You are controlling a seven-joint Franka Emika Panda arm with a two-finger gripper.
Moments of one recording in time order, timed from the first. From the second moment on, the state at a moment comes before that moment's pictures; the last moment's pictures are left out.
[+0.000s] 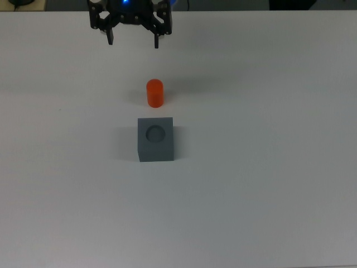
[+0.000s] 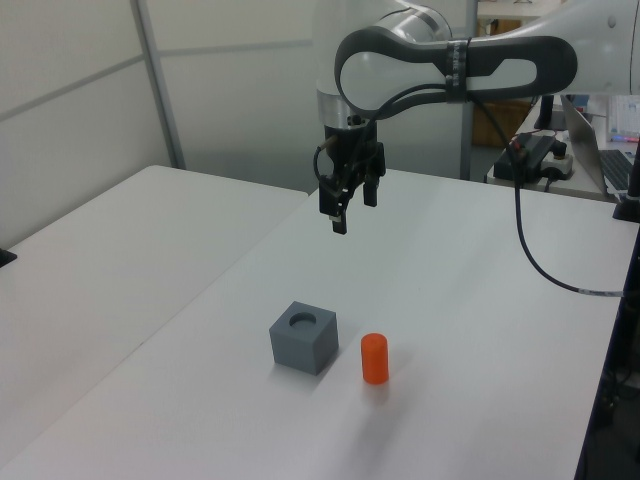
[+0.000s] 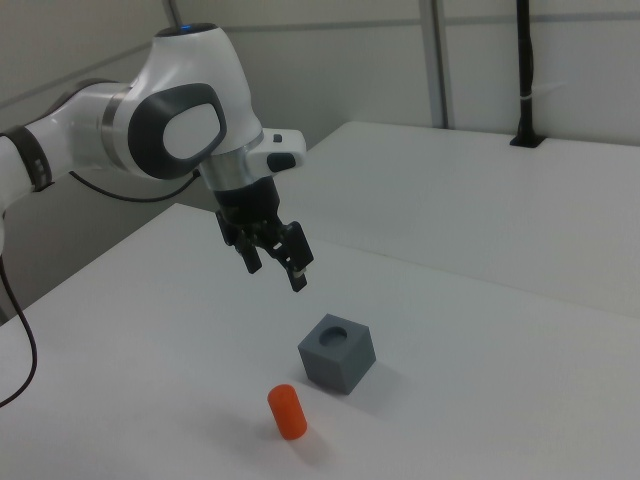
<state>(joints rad) 0.05 0.06 -0.04 -1.60 -0.03 1.69 0.08</state>
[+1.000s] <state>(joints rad) 0.05 -0.01 -0.01 -2.13 -0.01 2.15 0.08</state>
